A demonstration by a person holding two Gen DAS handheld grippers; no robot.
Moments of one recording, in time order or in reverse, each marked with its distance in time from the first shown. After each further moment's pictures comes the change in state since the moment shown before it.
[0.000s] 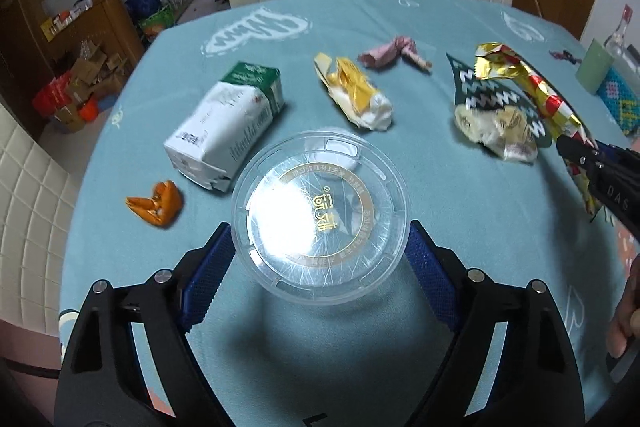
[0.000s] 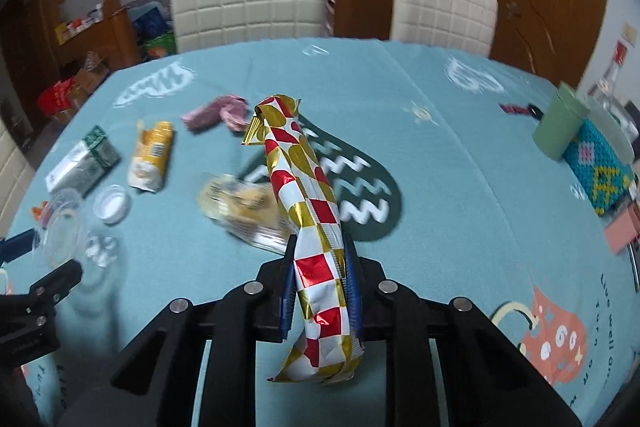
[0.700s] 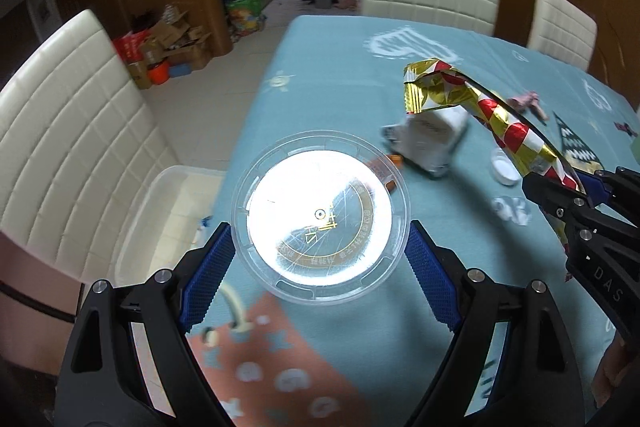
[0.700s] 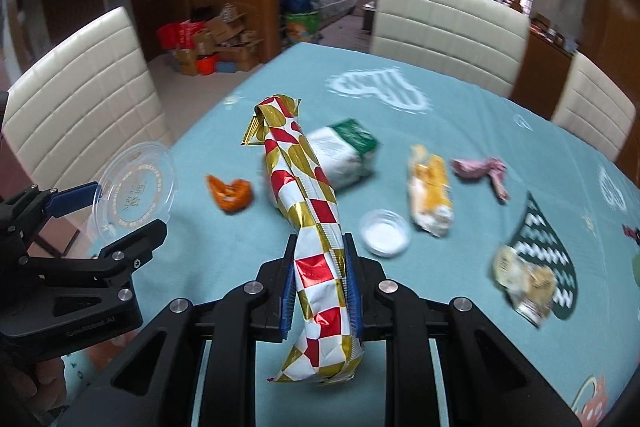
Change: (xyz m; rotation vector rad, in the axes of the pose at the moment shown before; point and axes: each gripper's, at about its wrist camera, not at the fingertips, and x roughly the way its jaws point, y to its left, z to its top) left arm -0.043 0.143 -0.043 -0.244 -0.046 0.189; right arm -0.025 0.208 0.009 -0.364 -0.004 0.328
